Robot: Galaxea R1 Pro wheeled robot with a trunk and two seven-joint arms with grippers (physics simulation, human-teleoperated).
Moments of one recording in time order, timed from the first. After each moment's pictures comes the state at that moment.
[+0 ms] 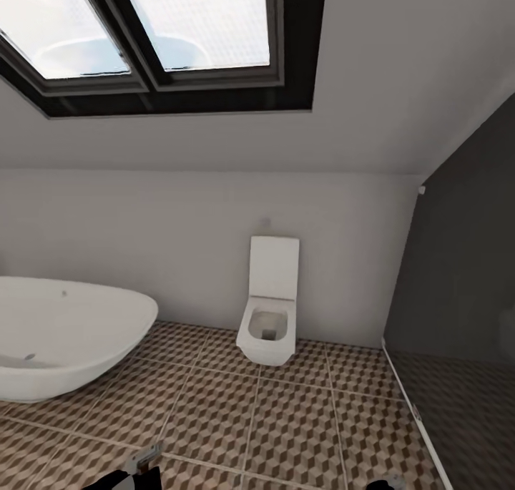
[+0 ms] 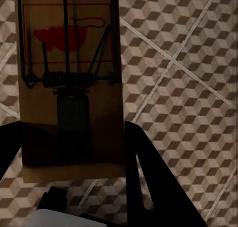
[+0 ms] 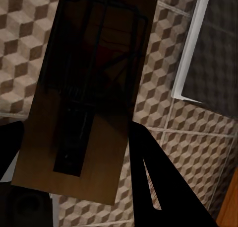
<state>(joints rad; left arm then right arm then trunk) -0.58 0.07 -0.35 0.05 0.79 0.12 -0.01 -0.52 -0.01 0.36 -0.04 -0.22 0.42 -0.30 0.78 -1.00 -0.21</state>
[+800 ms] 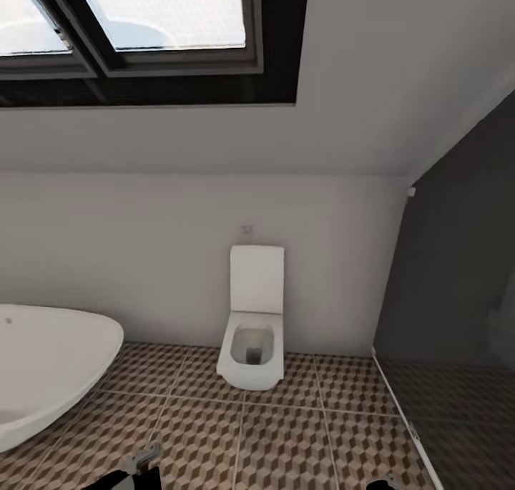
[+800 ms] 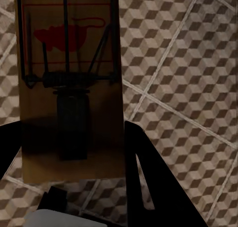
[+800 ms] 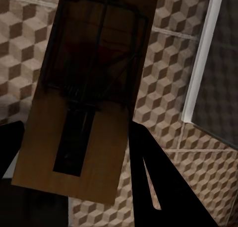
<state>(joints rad) -0.58 0.07 -0.35 0.05 0.79 0.12 -0.01 -0.52 -0.01 0.36 -0.04 -0.22 0.42 -0.23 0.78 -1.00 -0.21</state>
